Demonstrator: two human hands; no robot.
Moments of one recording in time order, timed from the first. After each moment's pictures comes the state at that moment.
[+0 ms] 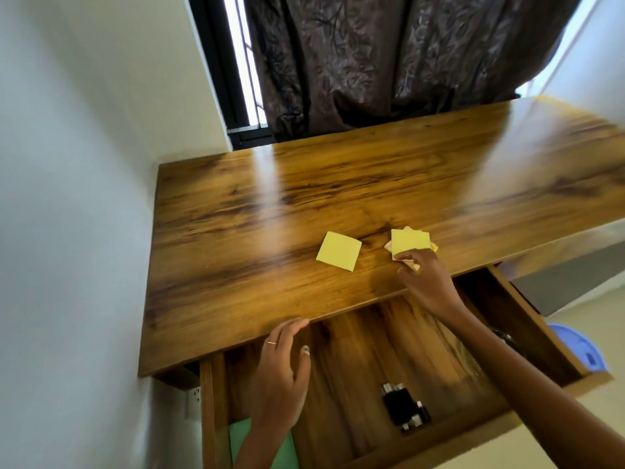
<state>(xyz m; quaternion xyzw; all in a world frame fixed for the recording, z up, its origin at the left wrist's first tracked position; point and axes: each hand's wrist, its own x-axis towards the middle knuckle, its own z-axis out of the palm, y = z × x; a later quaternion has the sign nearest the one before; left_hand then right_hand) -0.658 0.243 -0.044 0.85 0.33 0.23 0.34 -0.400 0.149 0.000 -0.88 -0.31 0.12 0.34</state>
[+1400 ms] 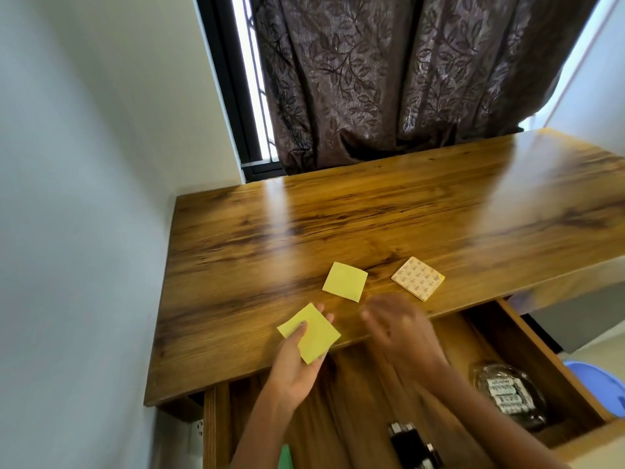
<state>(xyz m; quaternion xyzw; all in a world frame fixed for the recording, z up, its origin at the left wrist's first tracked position) -0.595 0.283 -0.020 0.17 0.32 0.20 0.91 -0.451 0.159 -0.004 -0.80 -0.52 -0.06 0.29</state>
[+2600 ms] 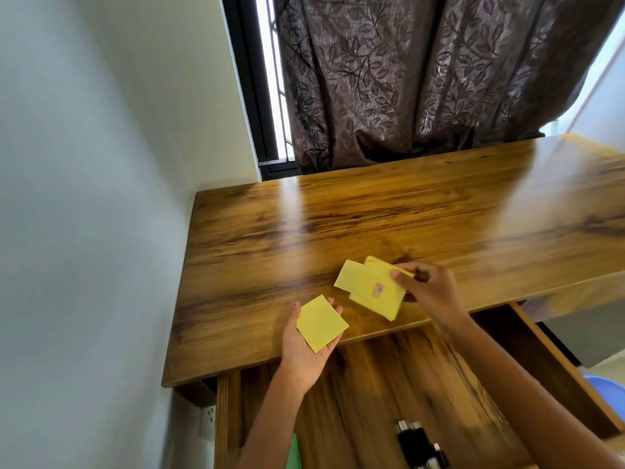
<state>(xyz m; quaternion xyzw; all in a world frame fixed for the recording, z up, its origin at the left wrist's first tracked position) -0.588 0.295 -0.042 0.19 0.31 0.22 0.90 -0.416 0.174 0.037 -0.75 -0.22 0.23 0.57</state>
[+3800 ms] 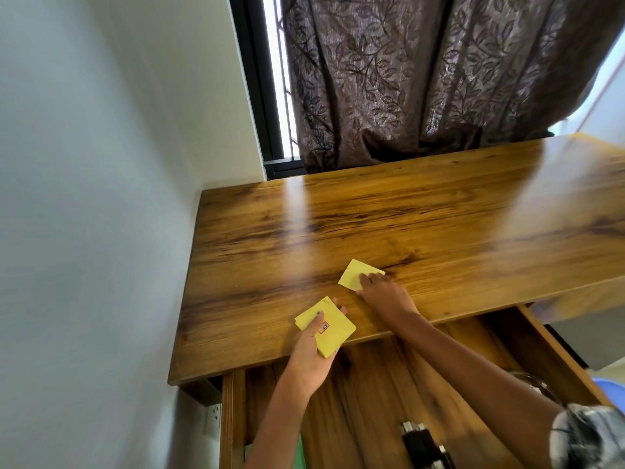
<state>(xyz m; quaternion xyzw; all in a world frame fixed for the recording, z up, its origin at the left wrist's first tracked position) -0.591 0.289 -0.040 0.17 0.32 0.21 0.91 -0.414 0.246 -0.042 -0.85 -0.53 -0.03 0.01</state>
